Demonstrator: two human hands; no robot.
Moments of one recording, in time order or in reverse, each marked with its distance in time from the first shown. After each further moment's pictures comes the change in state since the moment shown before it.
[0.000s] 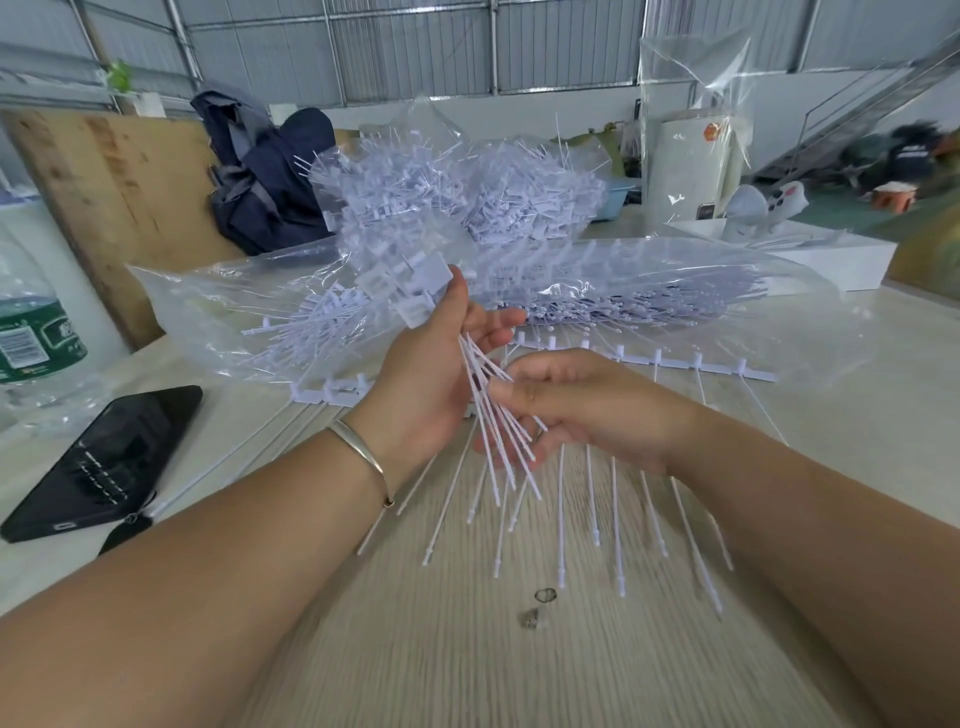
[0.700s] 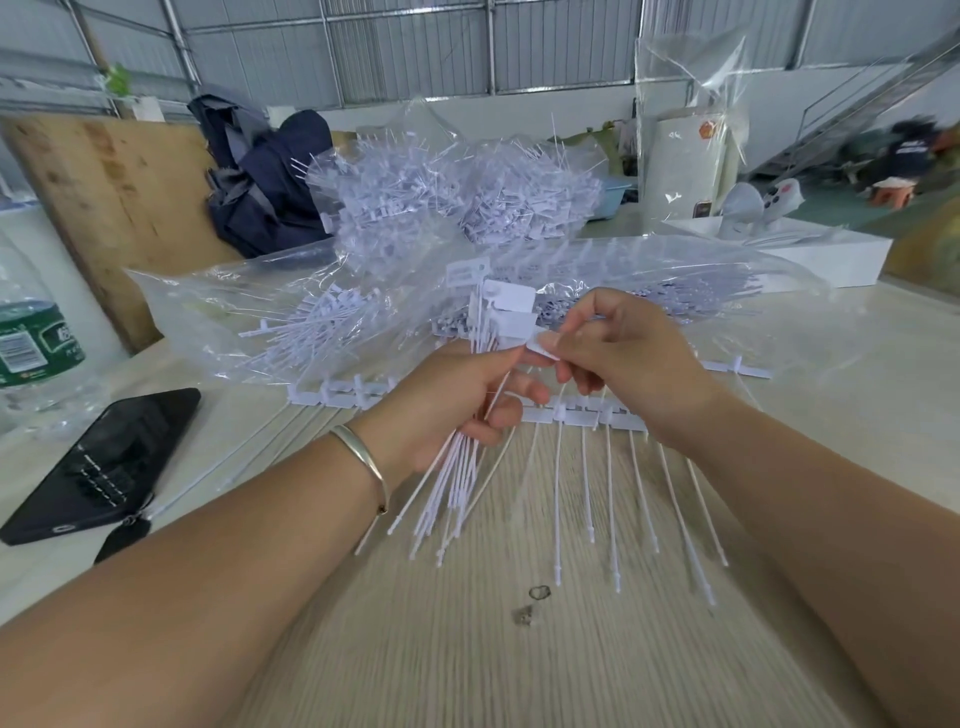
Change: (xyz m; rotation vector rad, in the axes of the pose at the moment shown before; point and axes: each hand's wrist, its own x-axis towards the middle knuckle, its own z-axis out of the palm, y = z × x) left_hand -0.005 -0.007 -0.003 0.369 -0.271 -0.188; right_hand 0.000 0.001 -0.025 -0.065 0.572 -0.224
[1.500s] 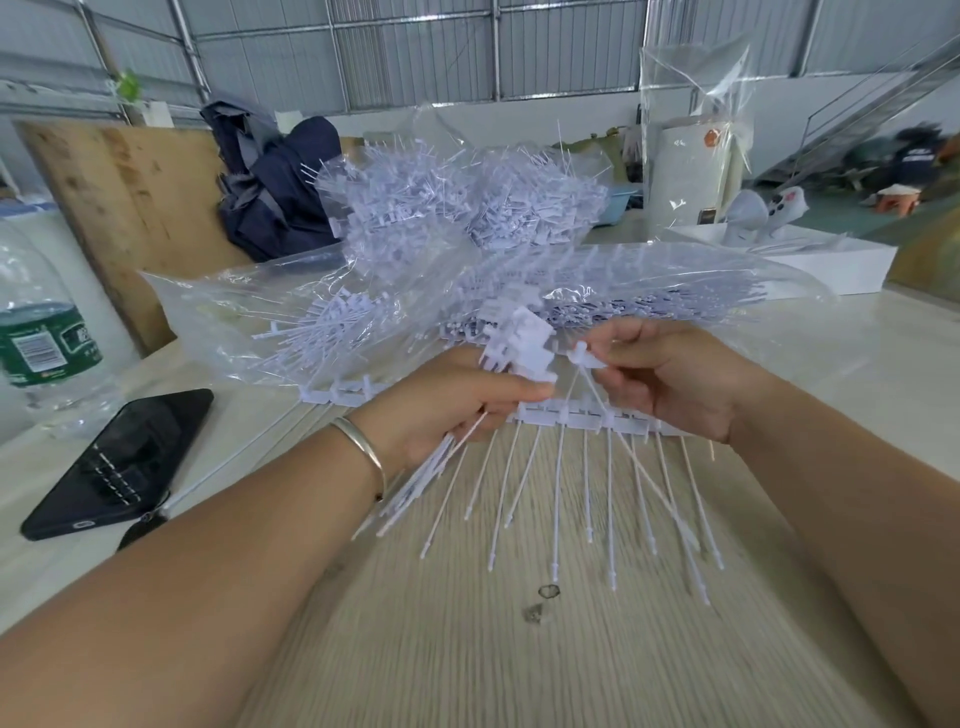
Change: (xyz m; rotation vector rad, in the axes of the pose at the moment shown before) left_hand -0.002 0.001 -0.013 0.218 -0.086 -0.016; right_hand 0.007 0.005 -0.030 0.309 -0.167 0.400
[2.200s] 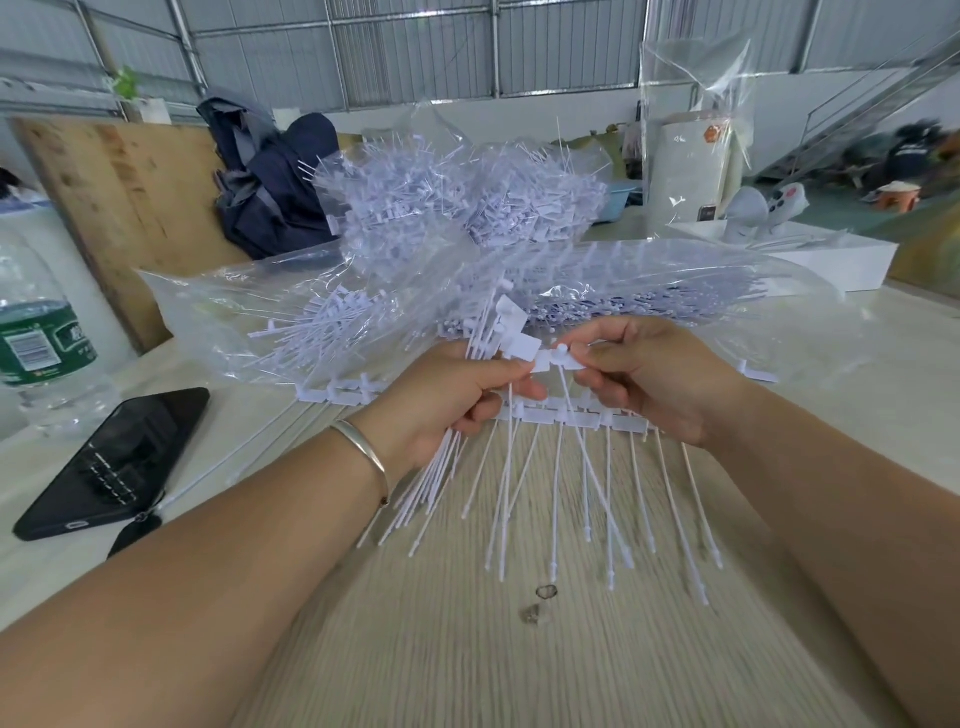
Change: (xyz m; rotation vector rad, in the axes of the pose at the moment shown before) left_hand 0.005 -0.002 0.003 -0.093 0.205 0.018; right_hand 0.000 0.003 0.017 -0.119 0.045 -0.063
